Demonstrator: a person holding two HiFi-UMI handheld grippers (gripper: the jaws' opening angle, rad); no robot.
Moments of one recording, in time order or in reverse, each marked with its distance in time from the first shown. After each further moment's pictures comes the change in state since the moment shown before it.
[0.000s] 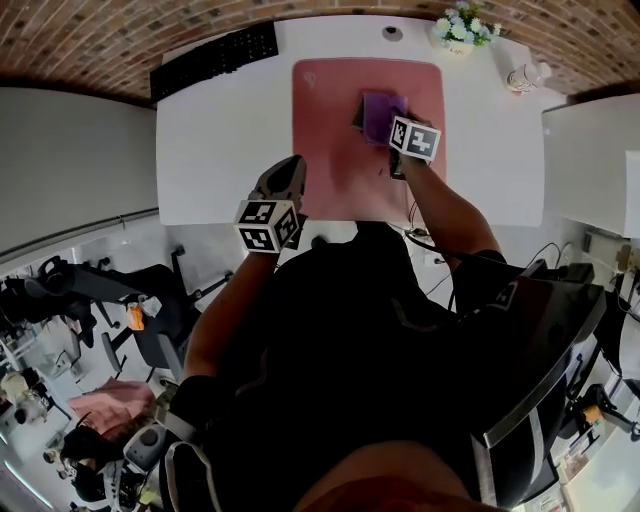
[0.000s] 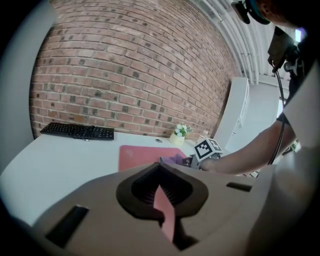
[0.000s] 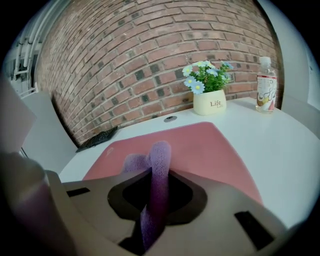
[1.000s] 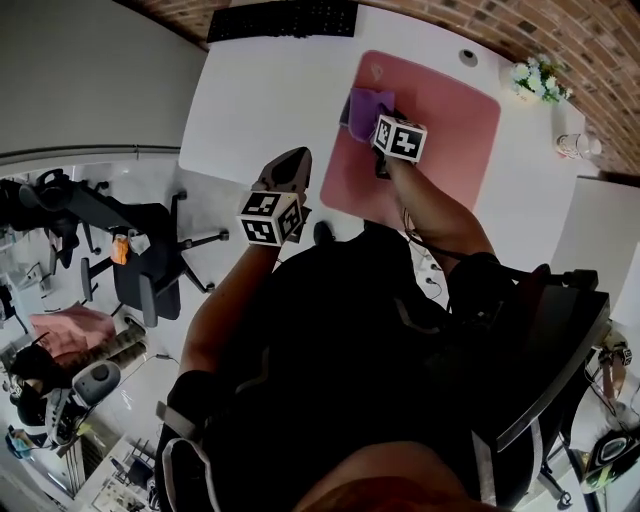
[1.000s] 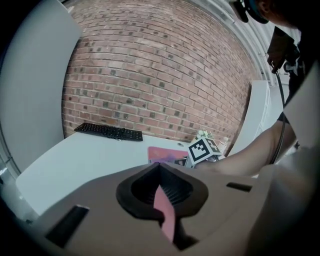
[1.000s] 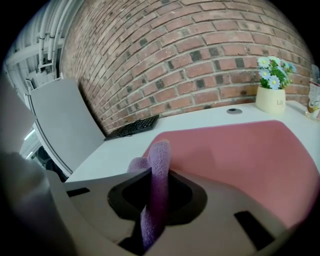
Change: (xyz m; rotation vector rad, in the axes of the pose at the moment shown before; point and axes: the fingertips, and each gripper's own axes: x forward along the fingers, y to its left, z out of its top) left arm -0.056 0.052 -0.004 -0.098 -0.048 0.224; right arm 0.045 0.165 -0.015 -0.157 0.069 0.243
